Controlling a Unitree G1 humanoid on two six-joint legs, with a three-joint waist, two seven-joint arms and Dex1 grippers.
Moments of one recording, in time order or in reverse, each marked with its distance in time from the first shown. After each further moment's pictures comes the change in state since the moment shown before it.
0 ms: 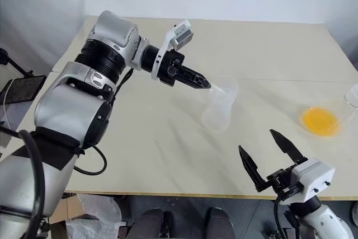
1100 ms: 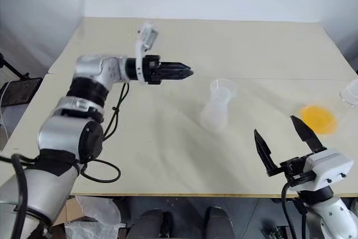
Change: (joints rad) left arm 0.398 0.116 0.350 -0.202 -0.079 -0.581 0.127; right arm -0.085 -0.012 -0.080 0.036 -0.031 -0.042 -0.101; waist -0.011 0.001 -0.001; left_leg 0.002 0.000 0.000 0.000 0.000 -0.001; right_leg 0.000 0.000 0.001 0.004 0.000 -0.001
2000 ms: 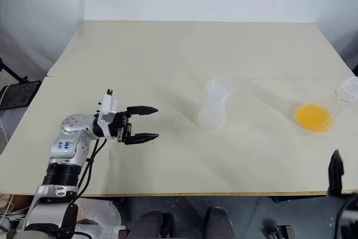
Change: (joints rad) left arm 0.762 0.115 0.009 -0.674 -0.093 -0.530 0.025; right arm 0.076 0.018 -0.317 0.180 0.126 0.050 -0.266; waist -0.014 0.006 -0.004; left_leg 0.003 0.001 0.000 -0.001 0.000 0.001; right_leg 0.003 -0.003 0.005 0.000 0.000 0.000
